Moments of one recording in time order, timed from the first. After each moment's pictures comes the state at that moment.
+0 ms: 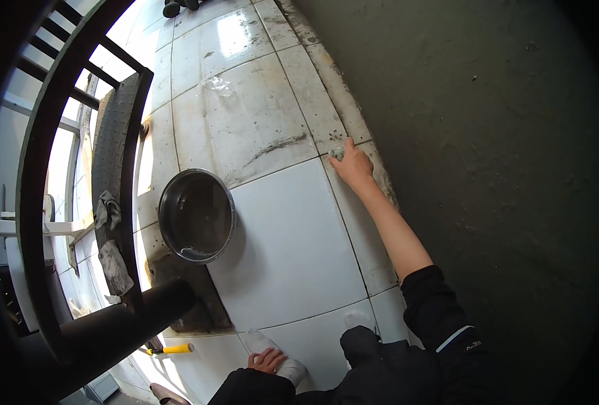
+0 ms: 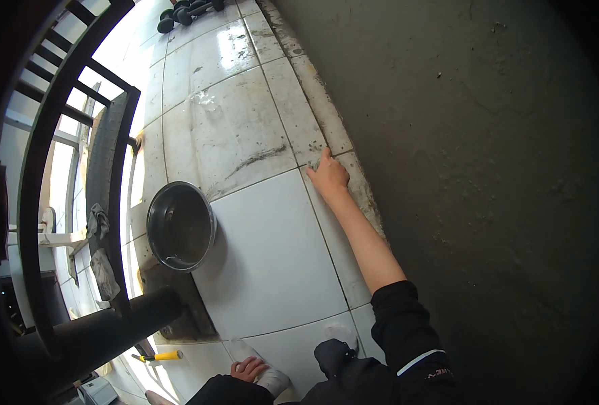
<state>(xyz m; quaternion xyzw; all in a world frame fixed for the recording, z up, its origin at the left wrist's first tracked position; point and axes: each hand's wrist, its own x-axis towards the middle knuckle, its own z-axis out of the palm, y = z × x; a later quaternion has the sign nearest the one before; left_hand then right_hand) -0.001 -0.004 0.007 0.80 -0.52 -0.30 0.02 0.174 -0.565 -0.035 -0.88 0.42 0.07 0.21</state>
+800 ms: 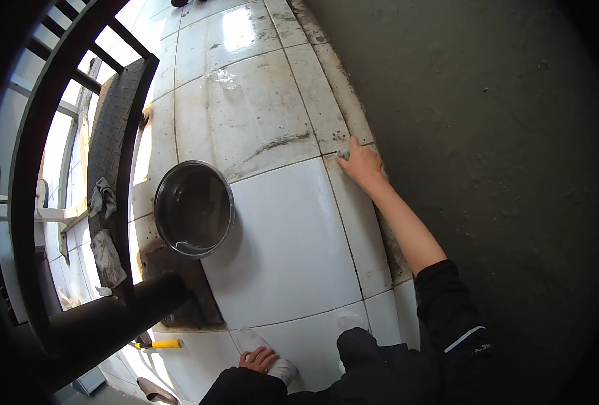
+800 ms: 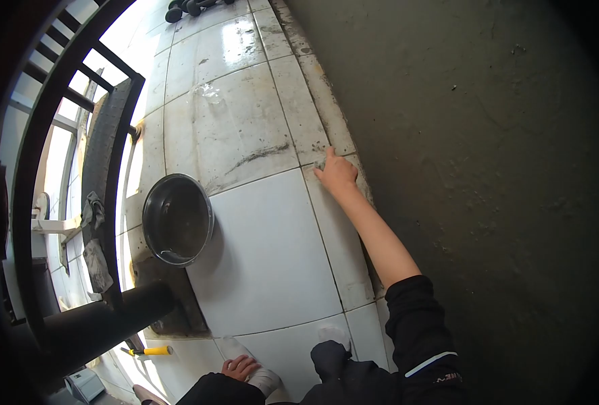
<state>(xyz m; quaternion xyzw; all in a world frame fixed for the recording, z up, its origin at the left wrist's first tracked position) 0.001 -0.007 0.014 0.81 -0.48 -0.33 0.05 0.175 -0.574 -0.027 -0.91 0.37 0.10 0.15</state>
